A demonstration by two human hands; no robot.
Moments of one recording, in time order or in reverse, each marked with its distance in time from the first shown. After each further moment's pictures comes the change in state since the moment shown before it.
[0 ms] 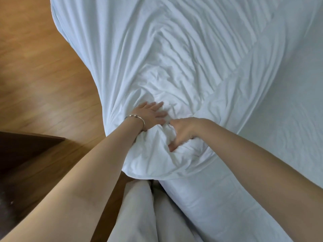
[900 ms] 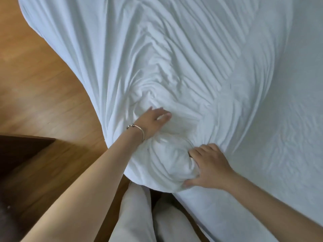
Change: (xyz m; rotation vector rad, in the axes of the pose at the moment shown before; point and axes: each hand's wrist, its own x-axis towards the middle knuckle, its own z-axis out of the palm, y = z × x) left_hand -0.034 0.098 0.054 -0.637 0.201 0.036; right_hand -0.110 0.089 0.193 -0.185 0.794 -0.173
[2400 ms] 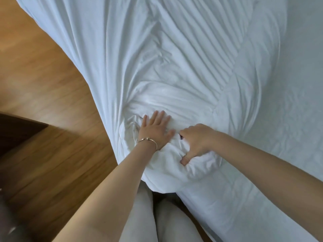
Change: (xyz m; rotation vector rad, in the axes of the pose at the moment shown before) left_hand -0.066 0.020 0.170 0.587 0.007 -0.086; right_hand -0.036 0.036 0.017 -0.085 -0.559 0.026
